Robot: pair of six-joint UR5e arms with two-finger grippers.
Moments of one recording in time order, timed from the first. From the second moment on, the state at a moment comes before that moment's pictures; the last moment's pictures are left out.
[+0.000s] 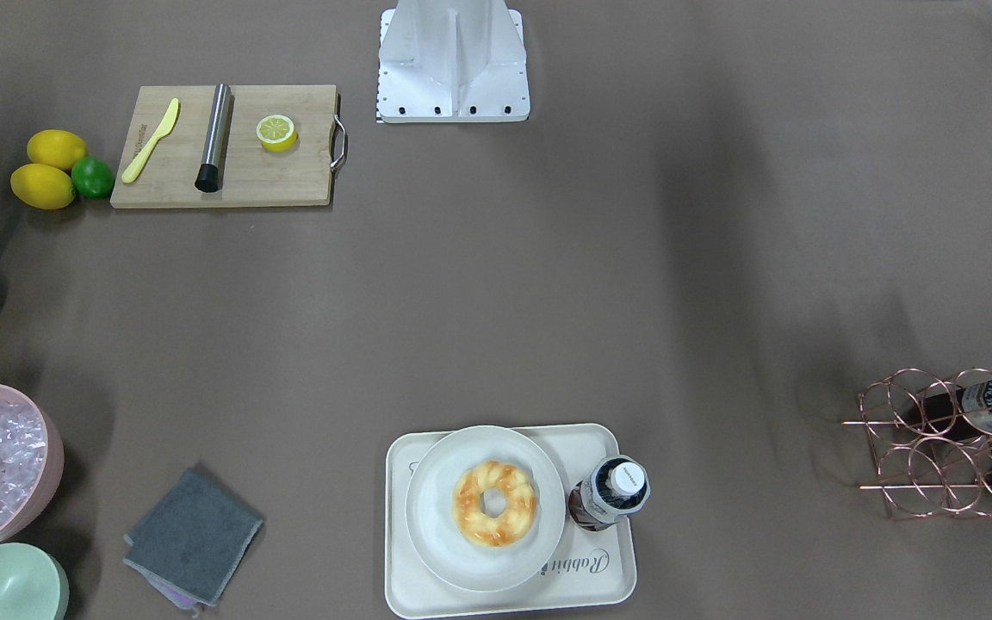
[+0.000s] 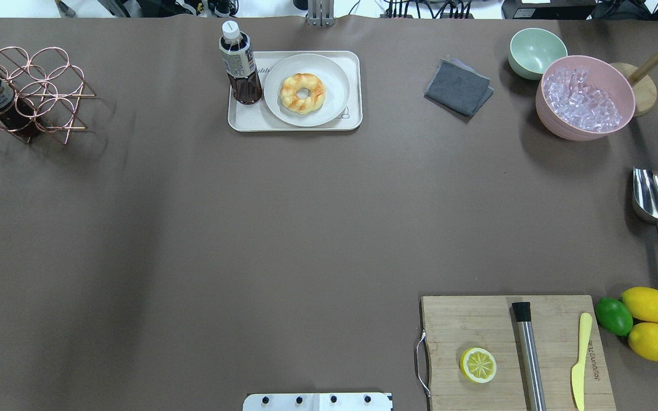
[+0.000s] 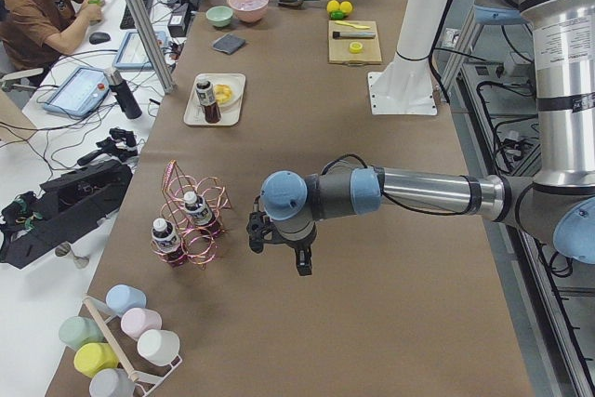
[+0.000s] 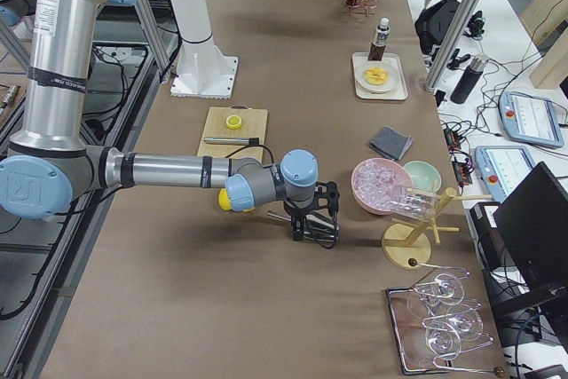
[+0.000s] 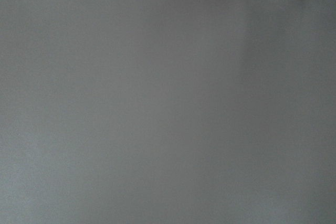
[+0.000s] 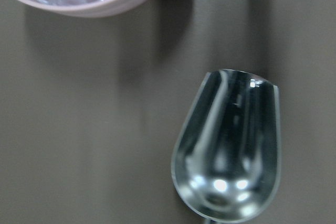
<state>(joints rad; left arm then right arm) -1.58 -1.38 -1.85 -1.29 -2.47 0.06 1.37 -1.77 1.71 -1.27 2.38 0.24</state>
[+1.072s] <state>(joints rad) -1.57 -1.39 -1.85 -1.29 -2.47 0.05 1.55 -1.78 1.71 -1.50 2.37 -0.10</state>
